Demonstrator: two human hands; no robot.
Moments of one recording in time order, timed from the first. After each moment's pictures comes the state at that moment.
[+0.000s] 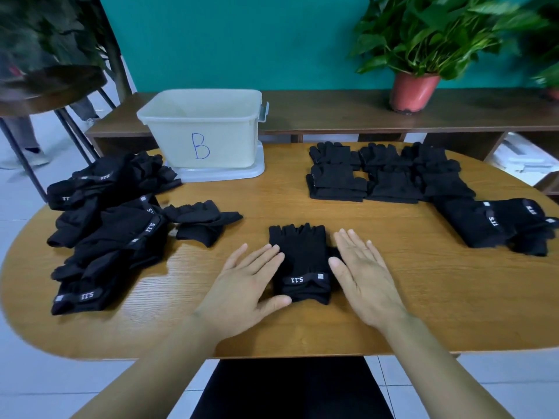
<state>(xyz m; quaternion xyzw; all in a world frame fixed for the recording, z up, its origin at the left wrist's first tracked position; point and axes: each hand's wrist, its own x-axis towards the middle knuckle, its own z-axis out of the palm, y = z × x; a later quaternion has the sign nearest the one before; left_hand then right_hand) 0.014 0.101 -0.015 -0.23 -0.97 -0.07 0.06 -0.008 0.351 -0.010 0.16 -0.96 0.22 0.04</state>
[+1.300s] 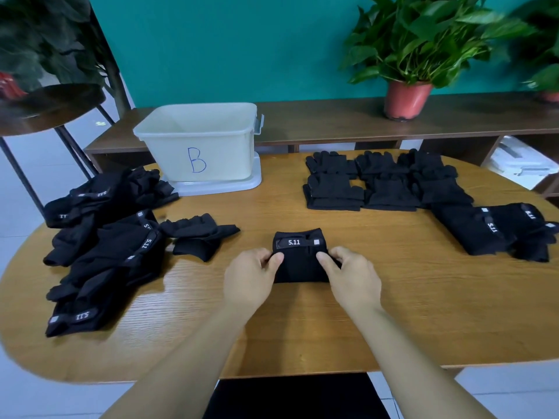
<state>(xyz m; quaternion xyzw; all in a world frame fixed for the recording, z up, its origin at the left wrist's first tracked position) -0.029 0.134 -0.013 0.07 -0.92 -0.40 0.04 -0.031 0.317 0.001 -0.06 -0.94 0.34 0.02</state>
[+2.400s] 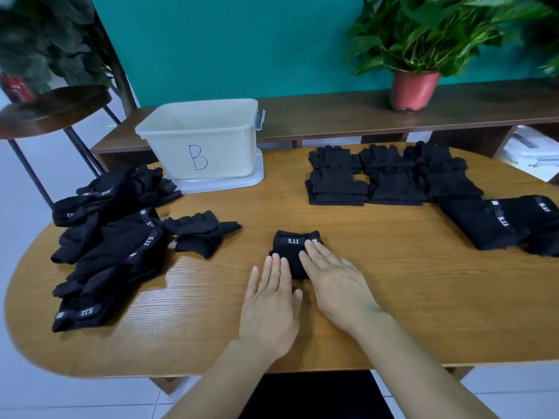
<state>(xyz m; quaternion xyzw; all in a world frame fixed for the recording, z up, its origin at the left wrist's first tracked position) 0.022 0.168 -0.028 -0.06 -0.99 -0.10 -0.02 -0.020 0.314 -0.003 0.26 -0.96 0.05 0.01</state>
